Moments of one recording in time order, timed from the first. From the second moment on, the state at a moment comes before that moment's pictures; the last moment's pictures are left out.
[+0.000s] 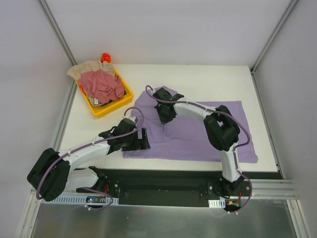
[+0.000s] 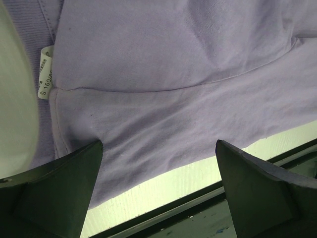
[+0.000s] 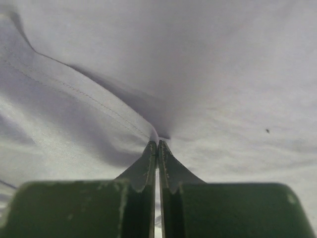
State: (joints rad) left arm -0.65 1.18 0.51 -0.30 0.11 -0.72; right arm 0.76 2.09 1.58 -0.66 0.05 0.30
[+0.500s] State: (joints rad) left arm -0.65 1.16 0.49 -0.29 0.11 -0.72; right arm 0.75 2.07 1.58 -0.73 0.20 0.34
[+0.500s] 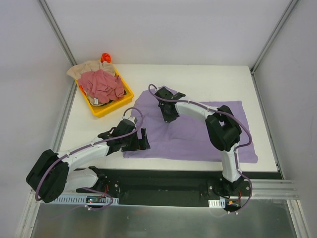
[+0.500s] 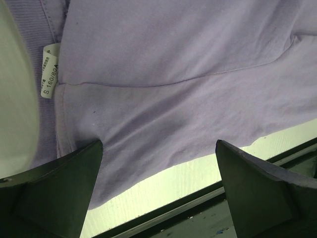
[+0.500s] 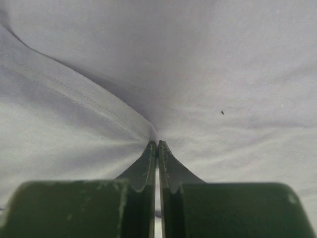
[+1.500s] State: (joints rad) left arm -0.65 1.06 0.64 -0.55 0.08 -0.71; right arm 0.45 1.26 0.99 -0.68 0.31 0.43
